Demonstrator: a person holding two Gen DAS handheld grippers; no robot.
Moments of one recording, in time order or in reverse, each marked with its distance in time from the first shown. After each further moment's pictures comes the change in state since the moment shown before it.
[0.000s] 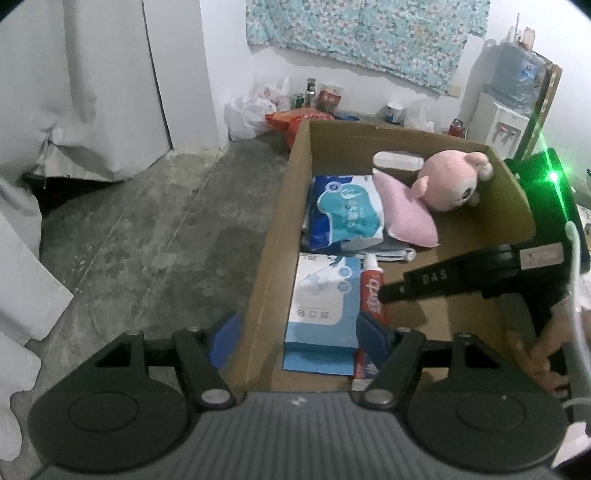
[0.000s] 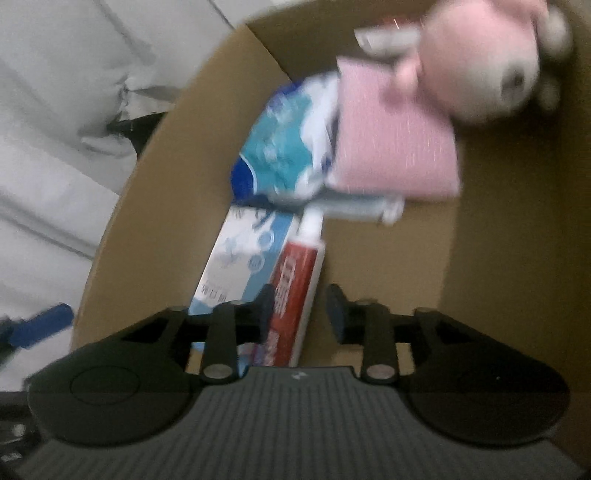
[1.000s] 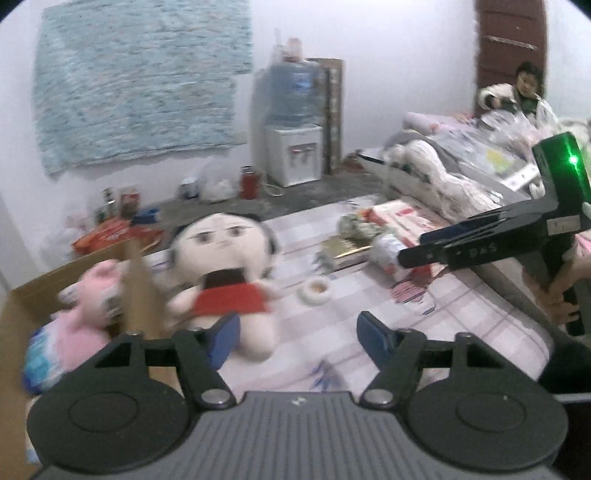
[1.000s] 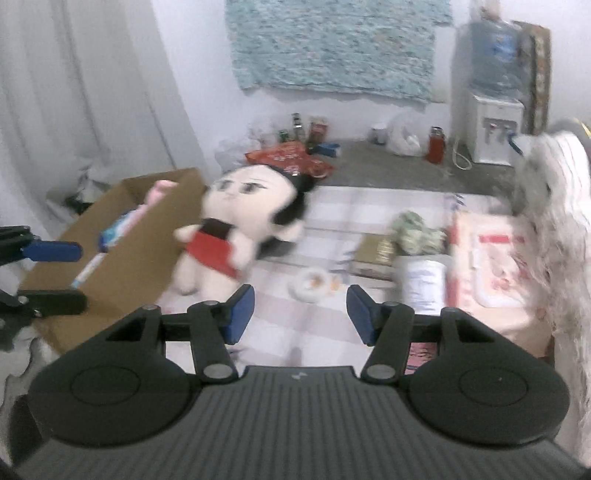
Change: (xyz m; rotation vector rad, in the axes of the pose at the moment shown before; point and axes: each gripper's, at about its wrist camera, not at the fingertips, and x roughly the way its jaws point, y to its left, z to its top) left arm -0.056 -0.351 -0.020 0.448 -0.237 -0.393; right arm -0.341 -0.315 -0.139 -0.081 -0.449 -0.221
